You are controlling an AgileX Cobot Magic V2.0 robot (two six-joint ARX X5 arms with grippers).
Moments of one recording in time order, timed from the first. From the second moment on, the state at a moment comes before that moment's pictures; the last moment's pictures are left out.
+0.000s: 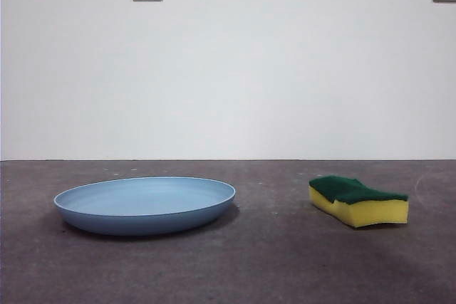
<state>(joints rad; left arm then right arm) -0.07 0.01 0.02 -0.18 0.05 -0.02 0.15 0.33 0.35 -0.14 -0.08 -0.05</state>
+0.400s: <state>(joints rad) -0.07 0.01 0.02 -0.18 0.05 -0.02 0.06 0.07 0.13 -0.14 -0.08 -0.04</state>
